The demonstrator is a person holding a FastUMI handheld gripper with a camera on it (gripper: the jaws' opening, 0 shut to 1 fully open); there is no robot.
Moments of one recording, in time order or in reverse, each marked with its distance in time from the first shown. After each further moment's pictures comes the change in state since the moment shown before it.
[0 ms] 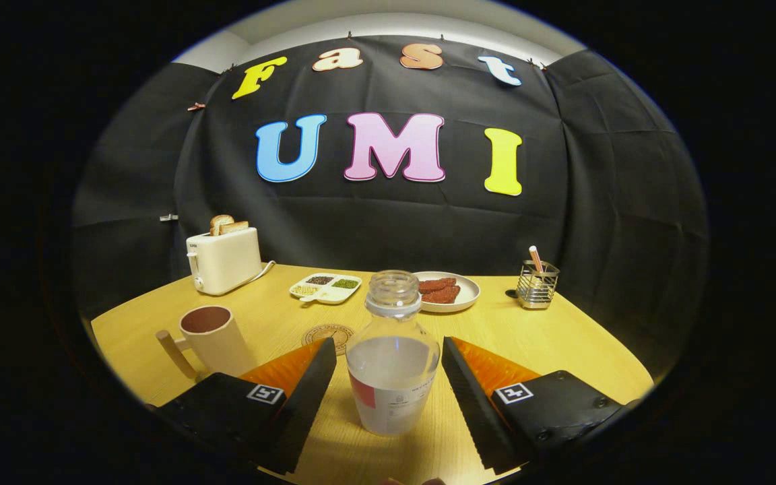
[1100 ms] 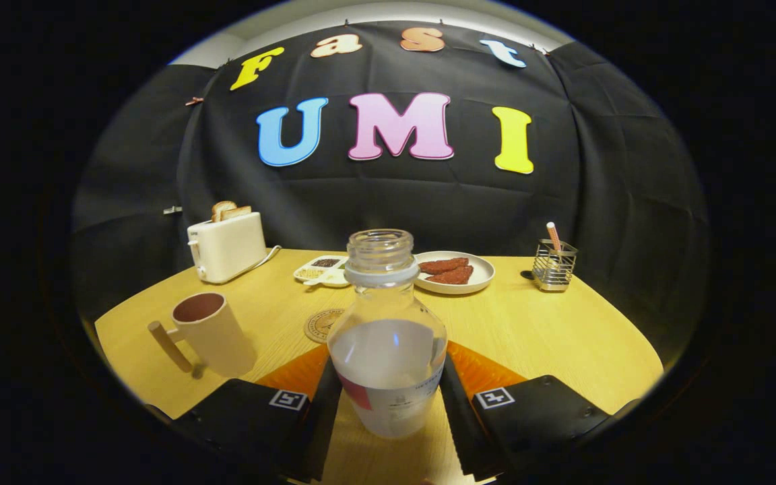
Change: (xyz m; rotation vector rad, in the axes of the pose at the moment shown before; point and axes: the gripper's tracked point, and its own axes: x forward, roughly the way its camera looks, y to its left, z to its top) arm 0.017 0.009 -0.016 -0.004 0.074 0.069
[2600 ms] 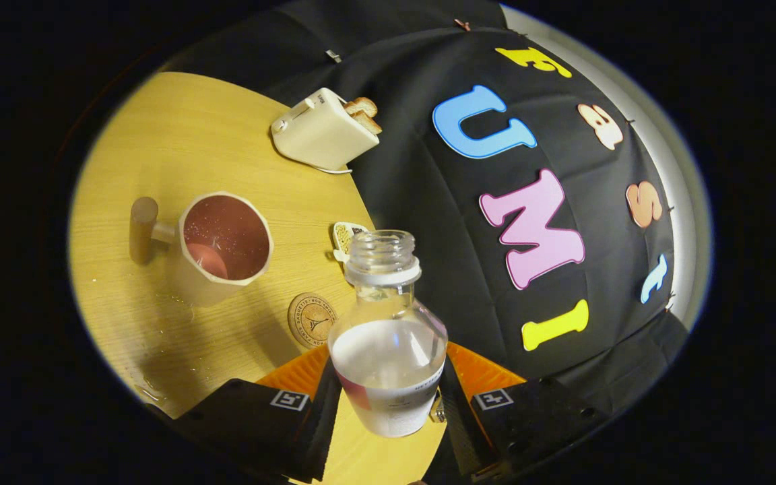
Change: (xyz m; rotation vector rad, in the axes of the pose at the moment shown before) arm 0.040 0.093 0.063 -1.138 0.071 -0.004
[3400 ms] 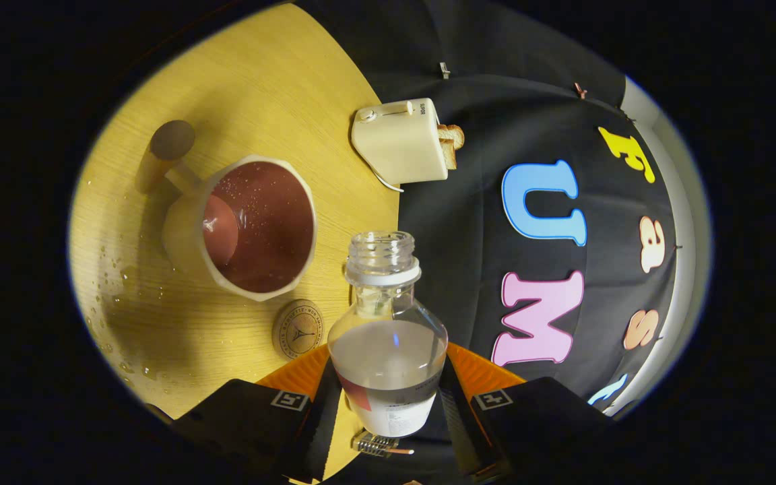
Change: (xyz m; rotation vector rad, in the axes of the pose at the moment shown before) arm 0.034 0.026 0.035 -0.474 -0.120 0.050
